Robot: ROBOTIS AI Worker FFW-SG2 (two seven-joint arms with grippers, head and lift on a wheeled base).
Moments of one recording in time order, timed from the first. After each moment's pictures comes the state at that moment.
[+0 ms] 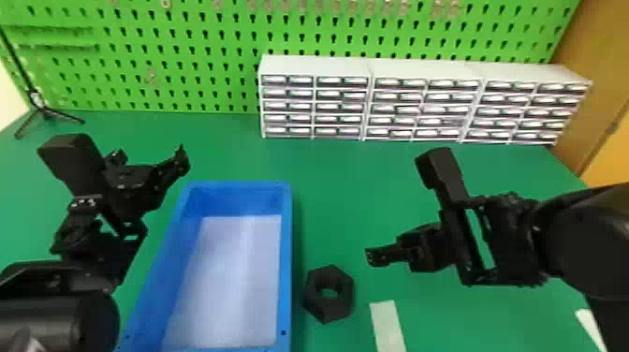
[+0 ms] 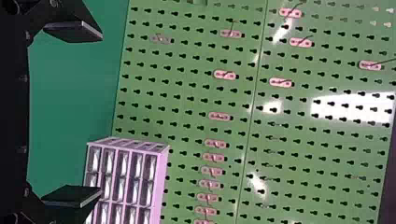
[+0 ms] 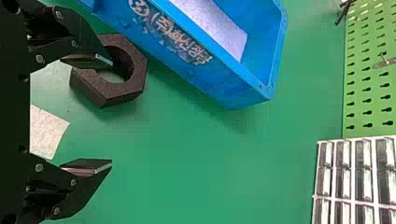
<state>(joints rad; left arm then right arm) -0.01 0.12 0.06 -1.81 0.25 0.21 -0.03 -0.26 -0.32 0.14 -2.10 -0.63 1.57 0.09</state>
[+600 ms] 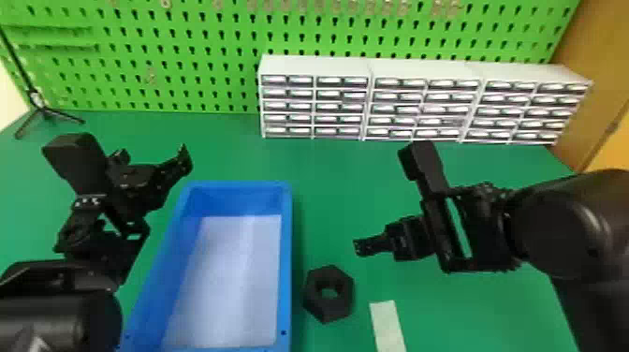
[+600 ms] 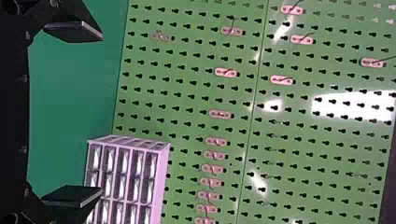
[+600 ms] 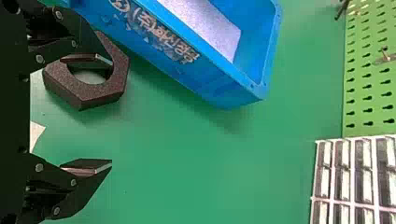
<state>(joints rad) -0.02 0.12 0.05 -1.80 0.25 0.21 -0.03 -0.32 -0.27 0.18 -2.01 -0.56 1.57 0.08</state>
